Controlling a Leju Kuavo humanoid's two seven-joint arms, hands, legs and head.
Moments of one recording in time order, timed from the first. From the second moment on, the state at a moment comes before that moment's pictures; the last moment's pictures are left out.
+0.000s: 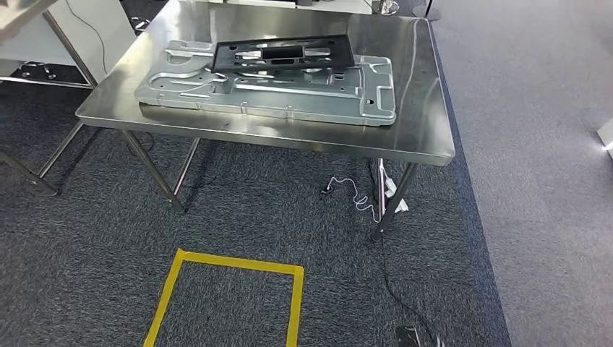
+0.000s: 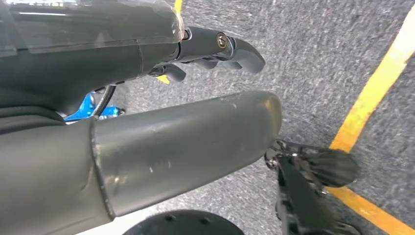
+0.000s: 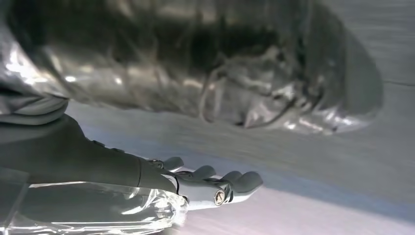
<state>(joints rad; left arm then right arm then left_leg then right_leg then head) -0.08 -0.14 1.27 -0.20 -1.11 0.01 -0.34 0.05 0.21 -0.63 -0.47 0.74 -0.53 -0.33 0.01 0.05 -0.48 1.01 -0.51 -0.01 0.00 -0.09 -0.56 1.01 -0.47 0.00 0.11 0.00</state>
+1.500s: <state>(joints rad) -0.07 -0.14 1.27 -0.21 -1.17 0.00 -0.34 -0.02 0.19 -0.74 -0.20 0.83 -0.05 0.12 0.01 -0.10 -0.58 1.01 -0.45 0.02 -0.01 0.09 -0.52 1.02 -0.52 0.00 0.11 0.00</state>
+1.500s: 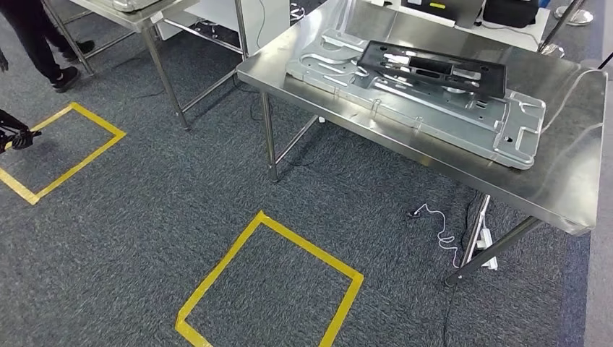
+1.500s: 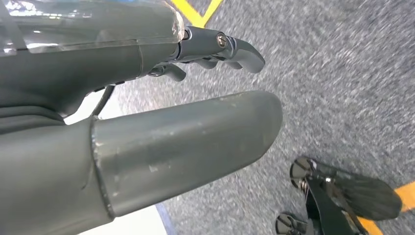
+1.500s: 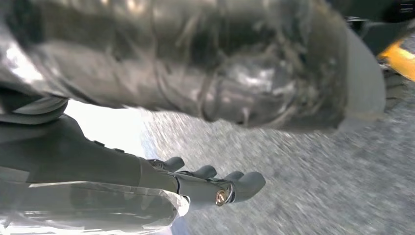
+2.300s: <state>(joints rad) -0.06 -0.14 1.27 -0.21 -1.17 0.00 -0.33 -0.02 0.19 -0.74 -0.20 0.83 -0.05 0.12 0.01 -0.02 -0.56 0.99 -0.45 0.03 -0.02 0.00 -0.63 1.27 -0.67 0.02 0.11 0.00</state>
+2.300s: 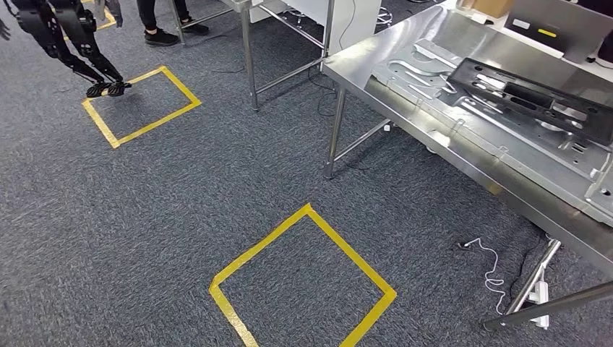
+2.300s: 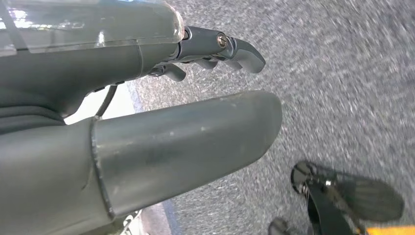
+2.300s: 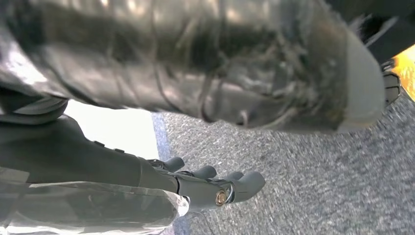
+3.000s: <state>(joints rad) -0.06 -0.15 1.26 -0.21 -1.17 0.00 -0.33 -0.02 0.19 -0.74 -0.20 0.83 -0.05 0.12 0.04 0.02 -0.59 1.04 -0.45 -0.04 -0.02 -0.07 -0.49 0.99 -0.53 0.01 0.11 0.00</state>
